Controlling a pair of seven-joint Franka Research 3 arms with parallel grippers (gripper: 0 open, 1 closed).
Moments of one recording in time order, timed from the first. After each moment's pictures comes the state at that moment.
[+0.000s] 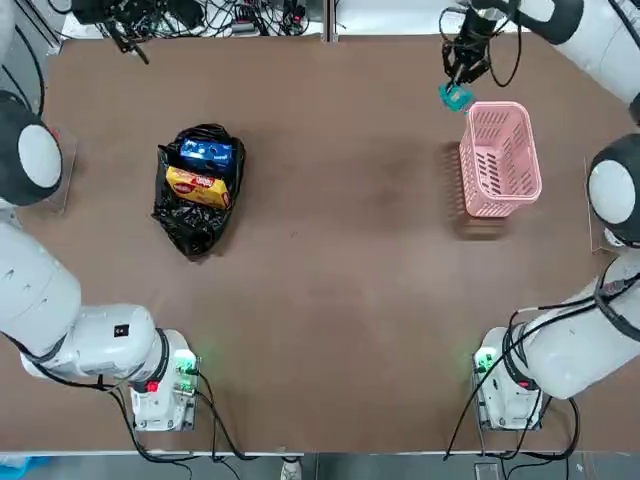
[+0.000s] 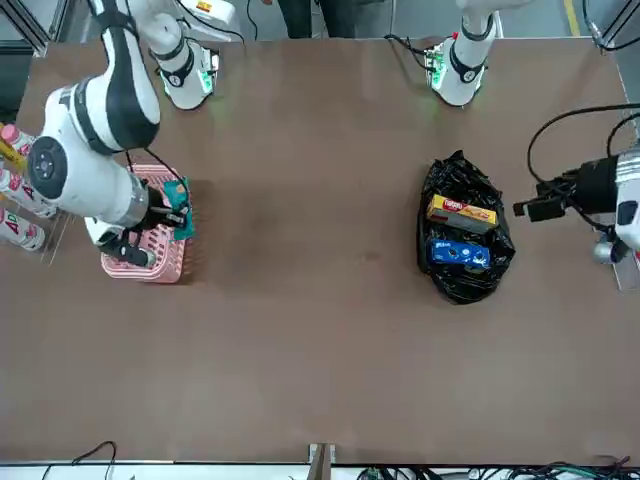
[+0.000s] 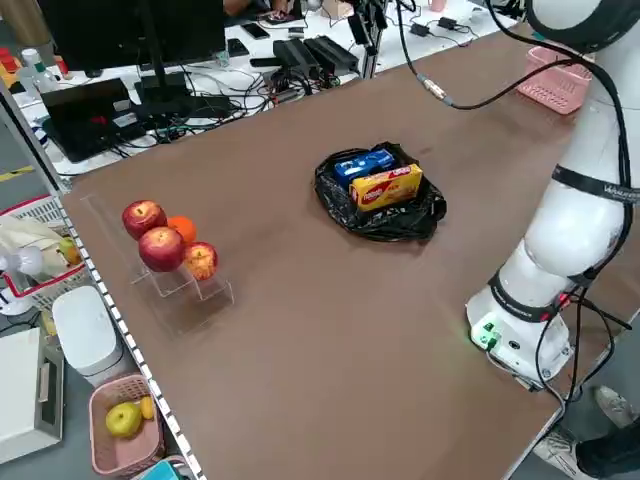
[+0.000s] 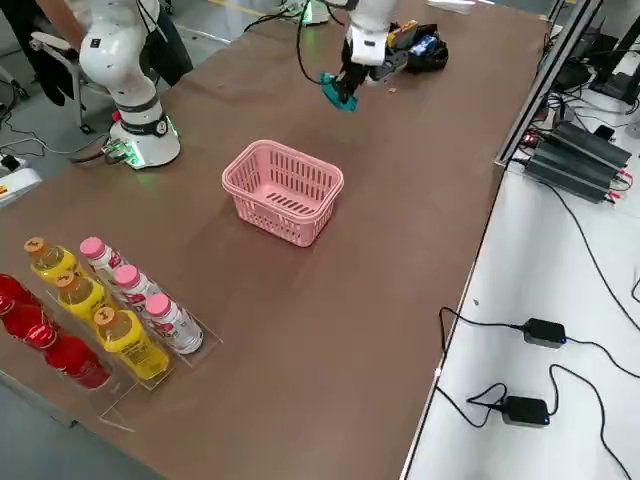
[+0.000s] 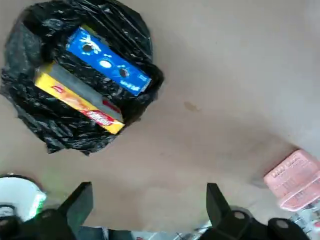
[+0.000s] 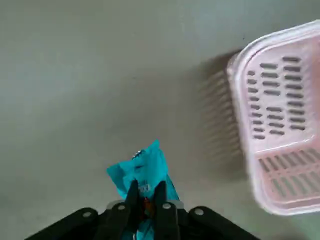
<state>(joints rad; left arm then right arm) 0.05 0.23 0.00 -1.48 -0.47 1.45 -0.53 0.53 0.18 -0.32 -1.75 0.31 1.76 0.49</state>
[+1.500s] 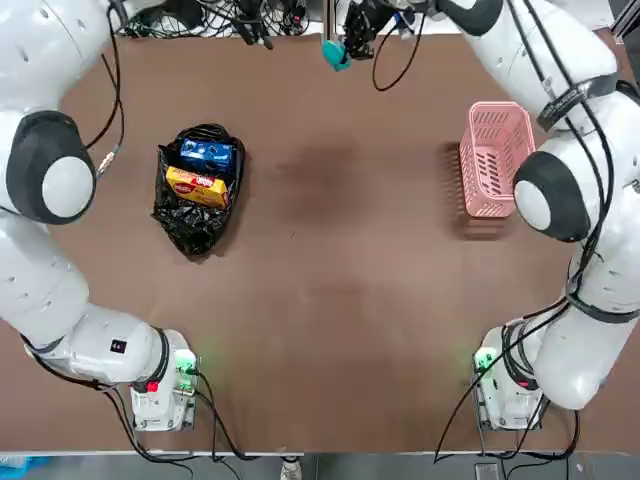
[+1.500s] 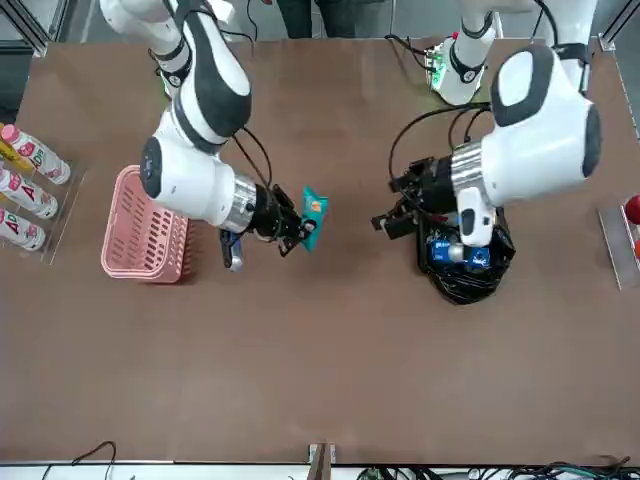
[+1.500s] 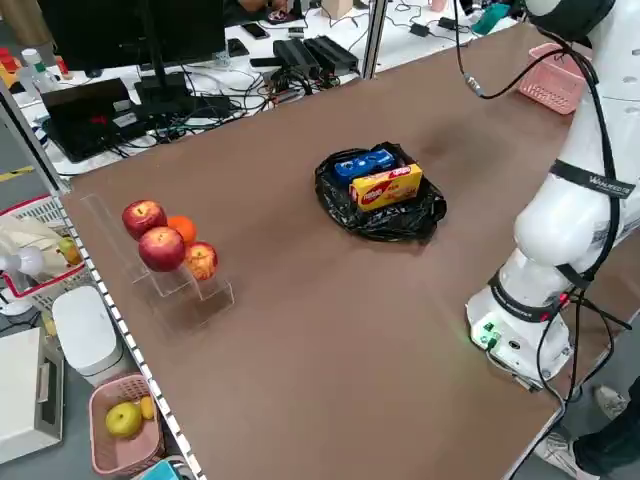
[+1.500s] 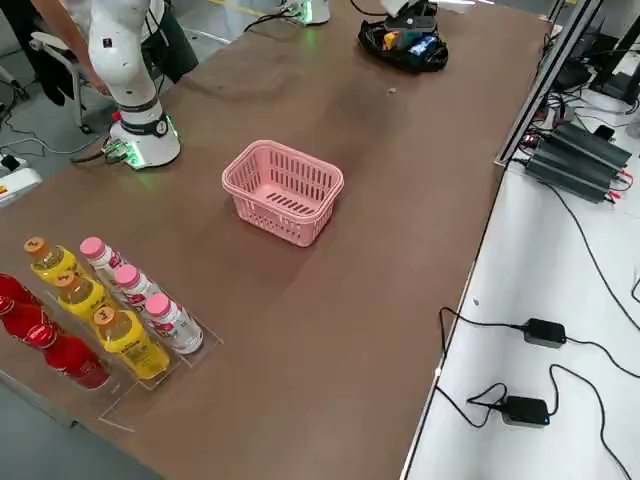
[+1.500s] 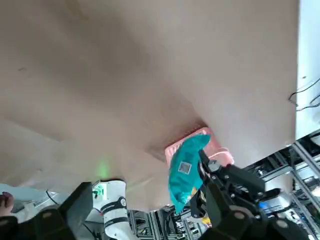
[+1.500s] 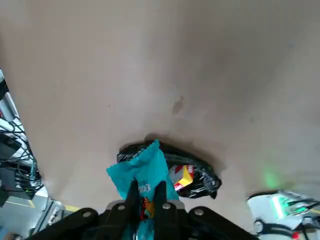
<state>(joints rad) -0.21 0.29 -0.23 -1.50 -0.71 1.86 -1.15 0.79 0.48 -0.32 -1.39 0.86 2.03 1.47</state>
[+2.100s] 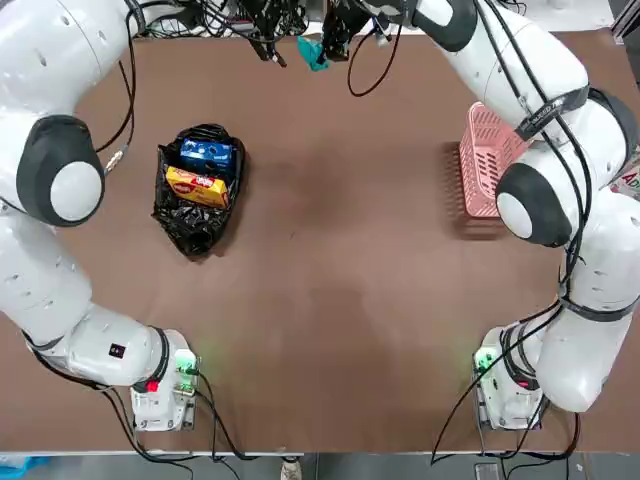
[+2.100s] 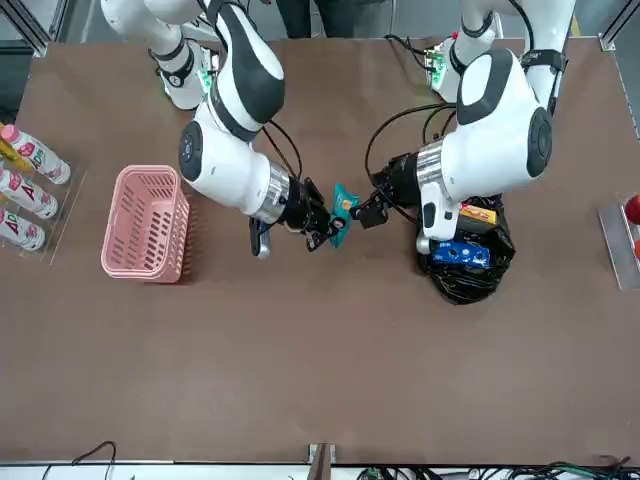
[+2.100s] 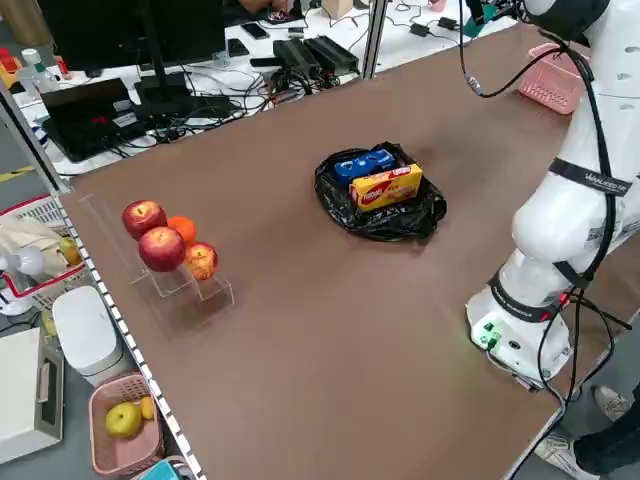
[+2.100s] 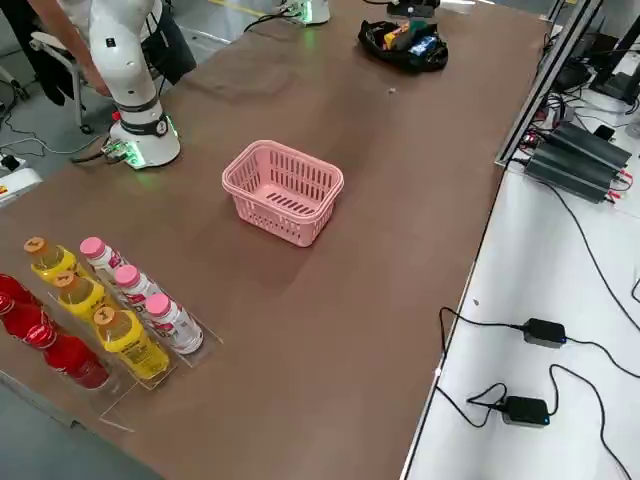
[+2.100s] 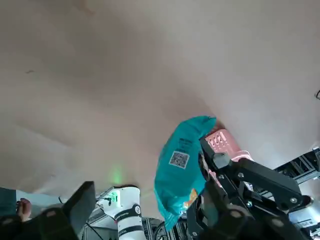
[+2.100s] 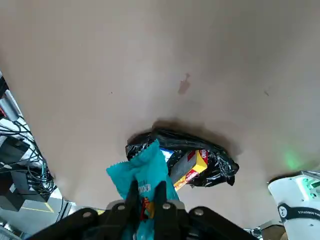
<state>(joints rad) -0.25 0.31 -0.24 -1.50 -0.65 1.87 -1.16 0.84 0.53 -0.32 -1.31 0.87 2.06 1.60</state>
